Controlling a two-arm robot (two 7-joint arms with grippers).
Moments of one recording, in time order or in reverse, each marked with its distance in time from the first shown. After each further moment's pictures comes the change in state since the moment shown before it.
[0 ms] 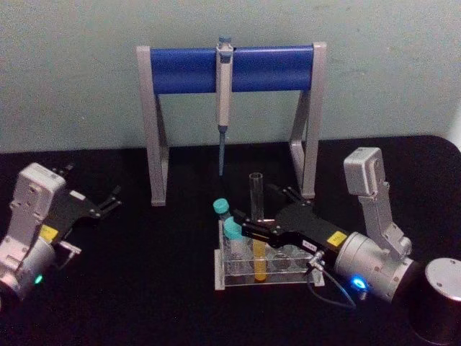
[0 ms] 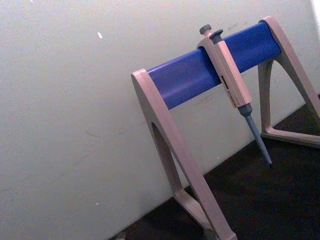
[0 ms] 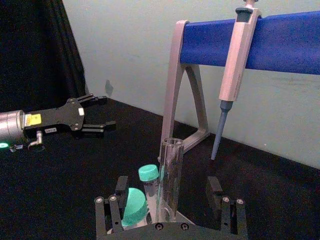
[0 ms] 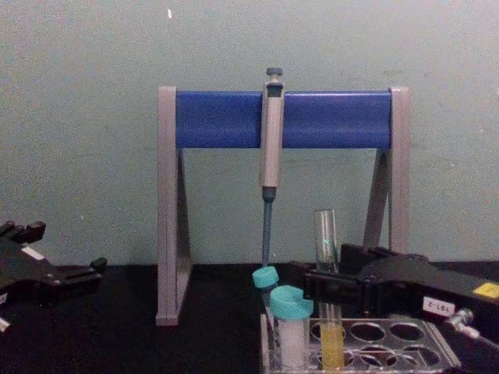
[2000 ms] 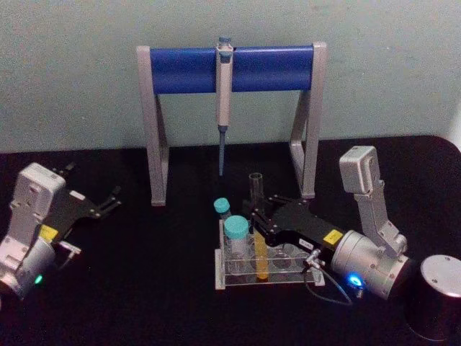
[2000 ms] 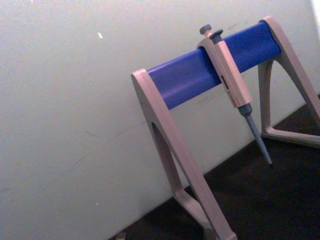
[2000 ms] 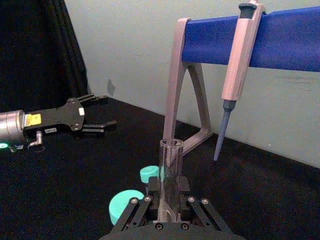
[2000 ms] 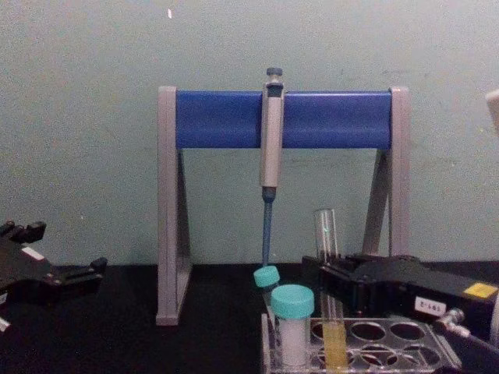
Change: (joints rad) left arm 0.000 0.000 0.000 0.000 0.000 0.000 0.000; right arm 0.022 -0.017 -0.003 0.036 -0.001 -0.002 0.022
